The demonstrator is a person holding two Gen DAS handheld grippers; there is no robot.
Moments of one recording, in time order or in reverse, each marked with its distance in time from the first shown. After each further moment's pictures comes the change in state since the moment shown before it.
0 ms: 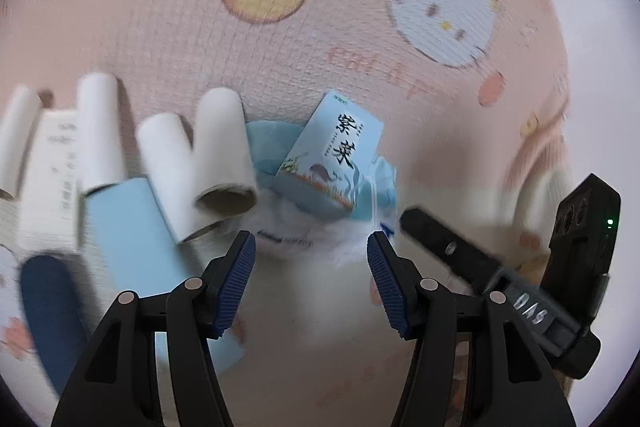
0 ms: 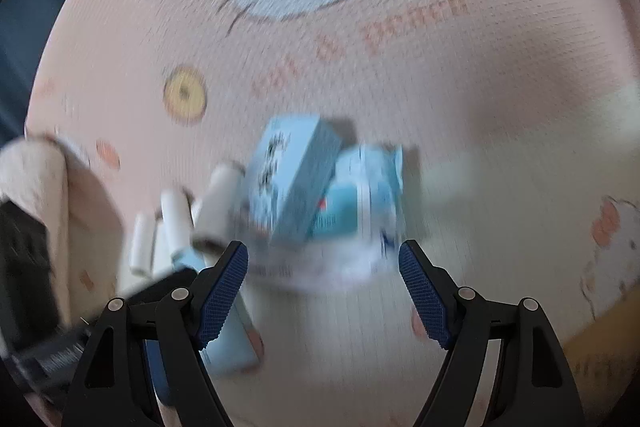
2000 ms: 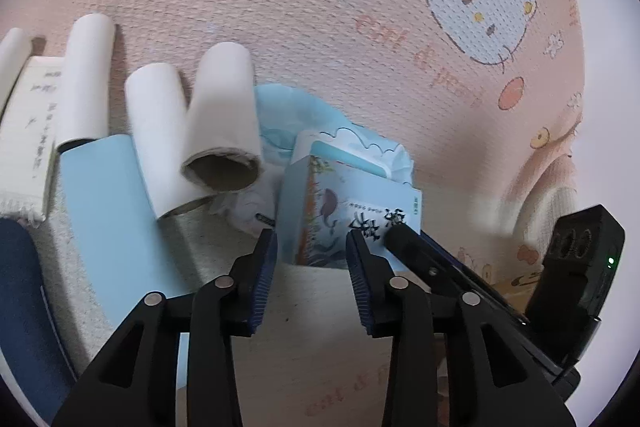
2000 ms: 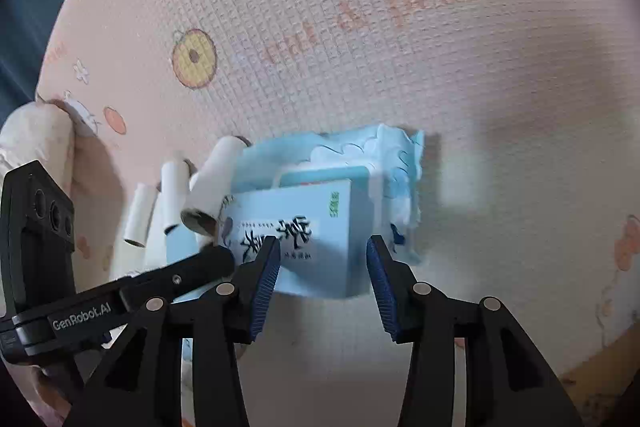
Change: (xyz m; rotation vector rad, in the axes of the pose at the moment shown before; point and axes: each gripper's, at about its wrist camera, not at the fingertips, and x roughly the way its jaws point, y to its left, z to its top) left arm 0.036 0.006 -0.007 -0.016 0.069 -0.047; right arm 0.054 -0.018 -0.042 -0.122 0.063 0.059
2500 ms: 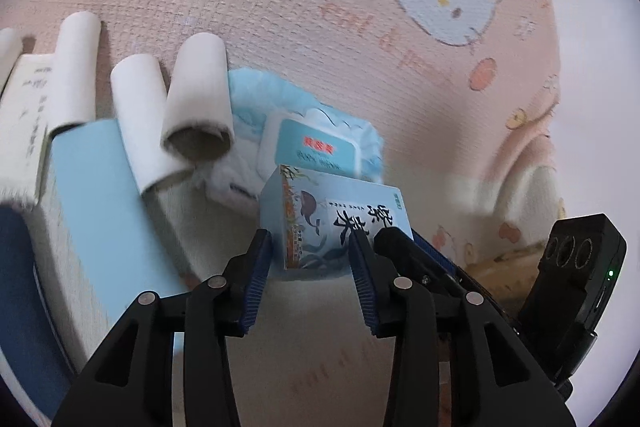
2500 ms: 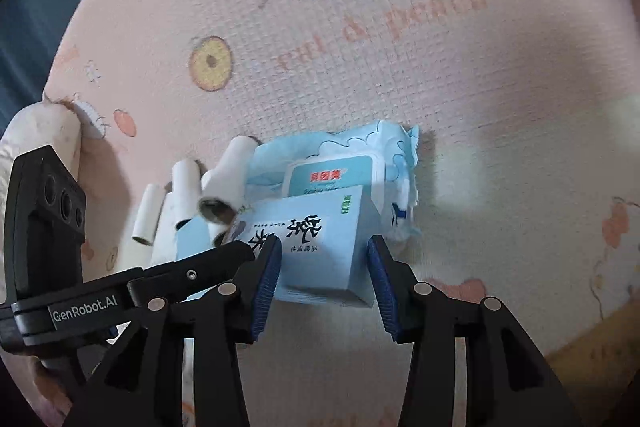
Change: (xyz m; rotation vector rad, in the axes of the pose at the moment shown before) left arm -0.023 -0.008 -0.024 0.041 0.032 -0.074; right arm -0.033 0.015 -0.022 -0.009 -0.060 -0.023
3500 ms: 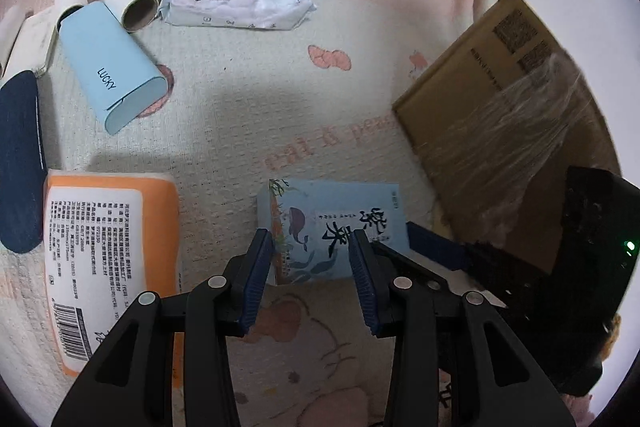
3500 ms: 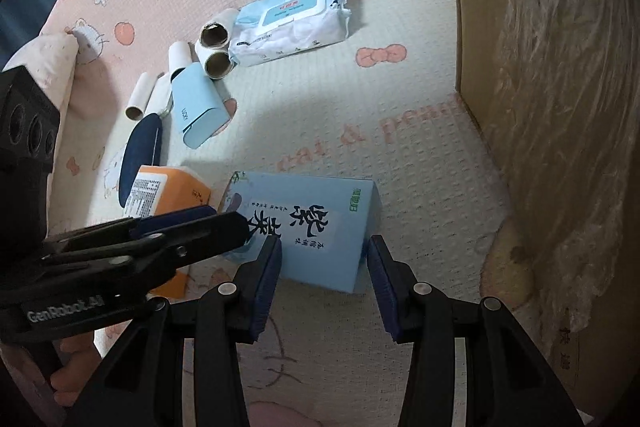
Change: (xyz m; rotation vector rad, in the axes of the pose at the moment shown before) left arm -0.023 -0.030 -0.175 0.304 0.202 0.106; right arm -0.080 -0.004 -0.182 0.044 0.147 -0.122
